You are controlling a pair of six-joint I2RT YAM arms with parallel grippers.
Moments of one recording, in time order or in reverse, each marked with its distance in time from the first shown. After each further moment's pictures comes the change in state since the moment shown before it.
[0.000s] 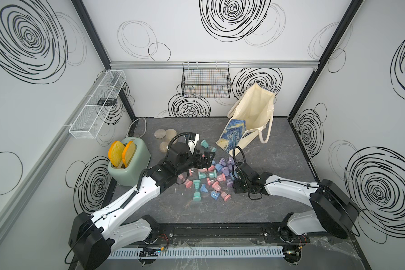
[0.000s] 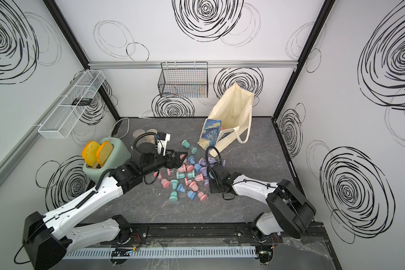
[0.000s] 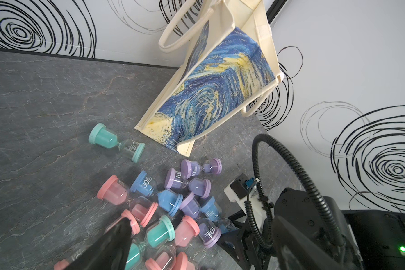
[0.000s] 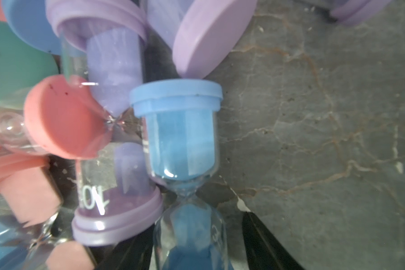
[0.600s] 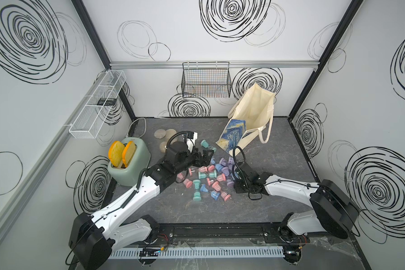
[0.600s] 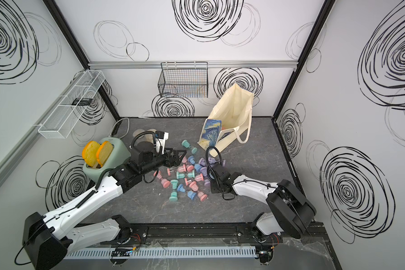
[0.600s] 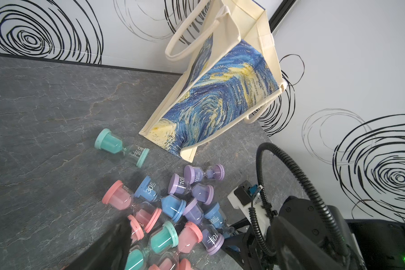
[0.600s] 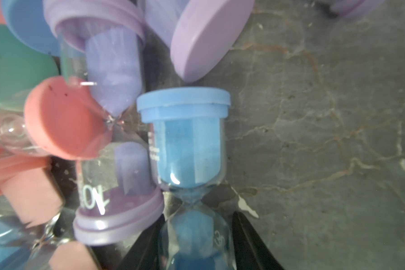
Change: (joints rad) left arm 0.024 0.001 0.000 0.016 0.005 0.000; right arm 0.000 -0.016 0.000 -0.024 -0.023 0.019
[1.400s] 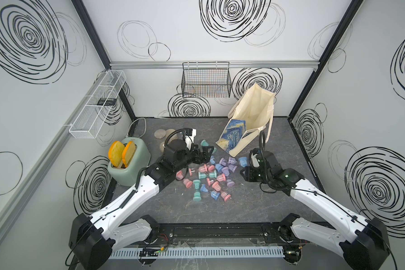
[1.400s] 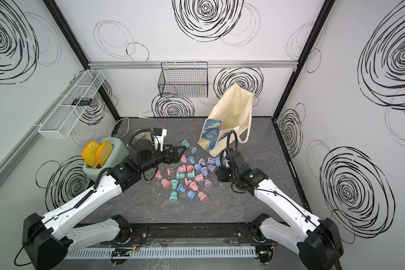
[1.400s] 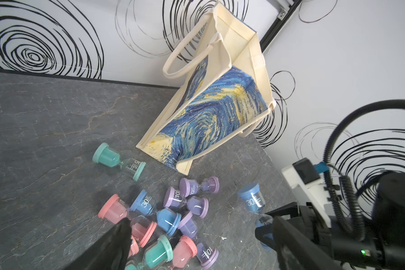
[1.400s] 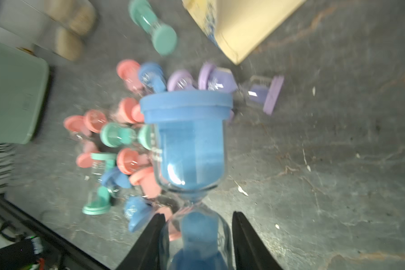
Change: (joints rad) left arm 0.008 0.004 0.052 0.032 0.002 -0.018; right arm -0.165 -0.414 0.178 -0.220 -0.113 -0.024
